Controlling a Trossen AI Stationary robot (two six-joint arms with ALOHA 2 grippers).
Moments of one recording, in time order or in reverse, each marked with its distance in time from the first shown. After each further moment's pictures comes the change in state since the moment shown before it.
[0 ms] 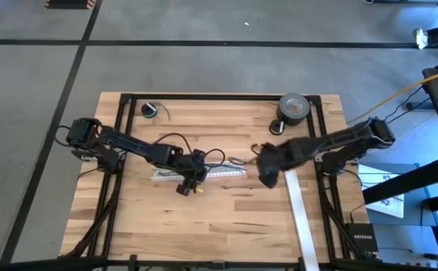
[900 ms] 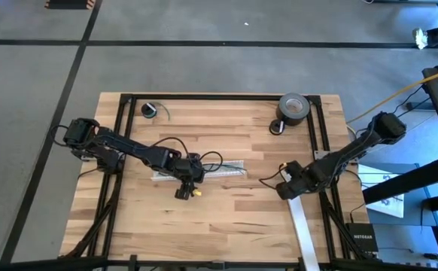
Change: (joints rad) left arm -0.044 -0.024 0.005 -0.067 -0.001 -0.233; right arm 0.313 -0.207 -0.657 0.477 -0.119 0.780
